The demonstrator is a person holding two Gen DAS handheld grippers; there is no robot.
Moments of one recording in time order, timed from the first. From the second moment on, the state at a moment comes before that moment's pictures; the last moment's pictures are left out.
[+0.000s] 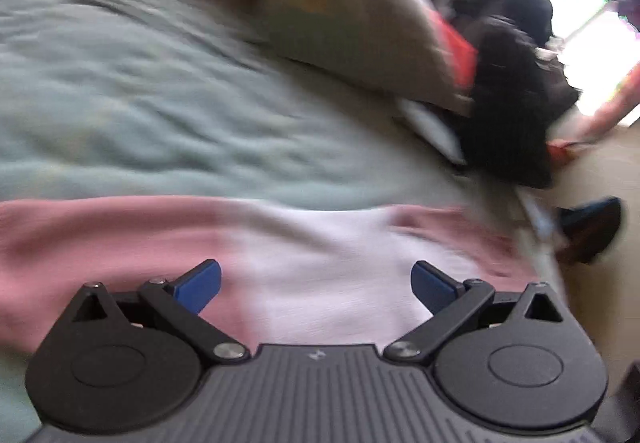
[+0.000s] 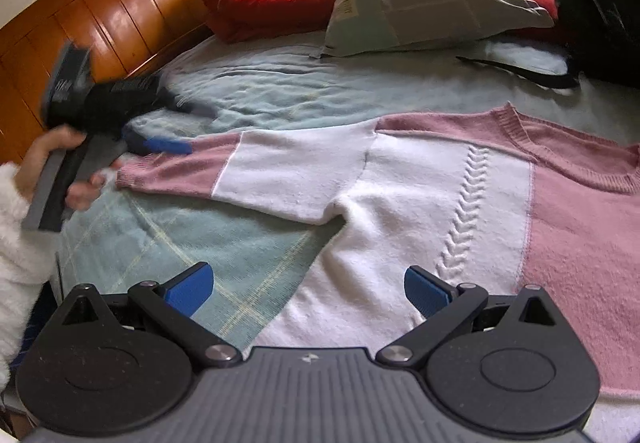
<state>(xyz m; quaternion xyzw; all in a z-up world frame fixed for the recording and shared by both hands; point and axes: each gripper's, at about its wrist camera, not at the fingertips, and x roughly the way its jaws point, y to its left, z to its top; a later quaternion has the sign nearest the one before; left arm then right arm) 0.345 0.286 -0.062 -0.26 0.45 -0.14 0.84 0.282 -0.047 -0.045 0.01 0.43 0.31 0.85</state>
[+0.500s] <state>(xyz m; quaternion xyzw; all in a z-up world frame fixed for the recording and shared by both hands) 0.420 0.233 -0.097 -0.23 0.46 -0.11 0.85 0.282 -0.081 -0.052 0.02 0.42 0.29 0.86</state>
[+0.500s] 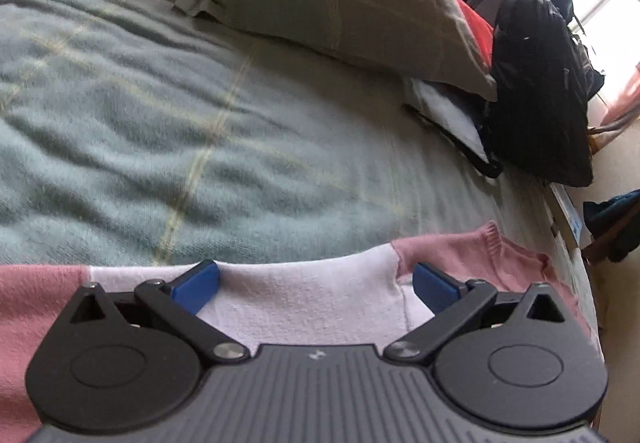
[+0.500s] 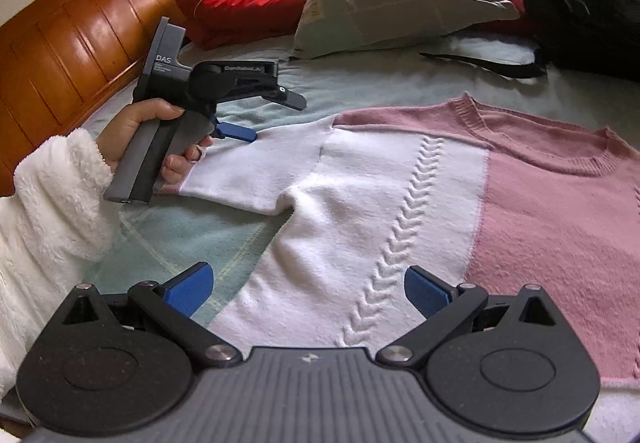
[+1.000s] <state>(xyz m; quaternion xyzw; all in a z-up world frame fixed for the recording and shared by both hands) 0.332 0.369 -0.079 -0.22 0.47 0.00 0.86 0.275 -0.069 -0.055 0.02 0.42 0.30 0.86</state>
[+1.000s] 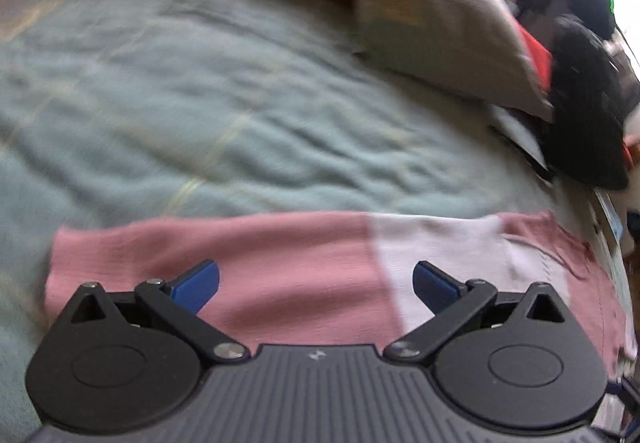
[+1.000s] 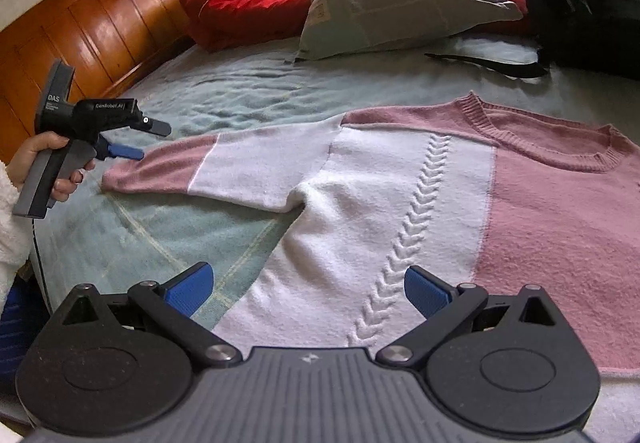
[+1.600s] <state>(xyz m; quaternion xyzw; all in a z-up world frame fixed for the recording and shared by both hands) 0.339 0.342 -0.076 -0.27 0.42 -0.11 0.86 0.268 -0.060 -0.052 0.00 0.42 0.29 0.86</state>
